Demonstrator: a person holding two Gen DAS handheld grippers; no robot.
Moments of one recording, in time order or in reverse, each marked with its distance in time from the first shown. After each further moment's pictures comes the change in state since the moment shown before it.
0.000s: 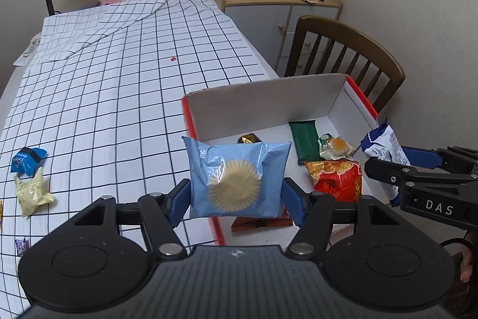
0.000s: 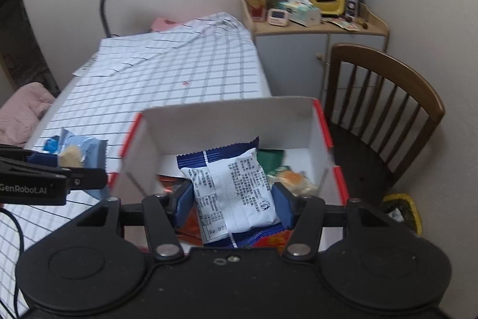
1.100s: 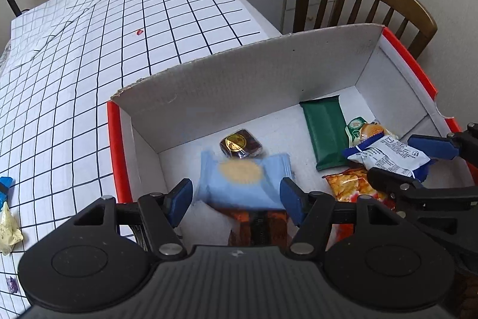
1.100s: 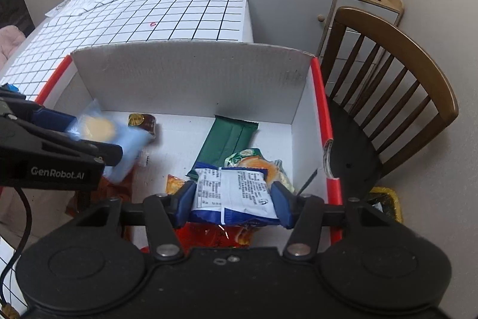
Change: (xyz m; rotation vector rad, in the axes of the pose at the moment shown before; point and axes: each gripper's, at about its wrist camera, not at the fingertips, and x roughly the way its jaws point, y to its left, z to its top) left arm 0.125 -0.037 0.038 0.098 0.176 0.081; right arm 0.101 -0.021 0.008 -0.135 0.192 -0.064
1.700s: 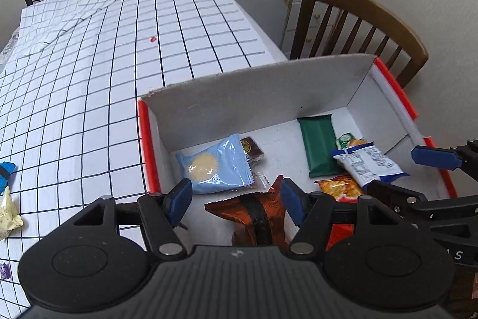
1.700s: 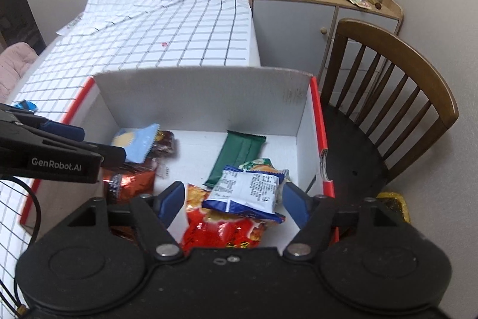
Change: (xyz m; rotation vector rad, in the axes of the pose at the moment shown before) left arm -0.039 0.021 -0.013 -0.076 -0.077 -0.057; right arm -0.036 -0.002 0.001 0.034 -0.062 0.054
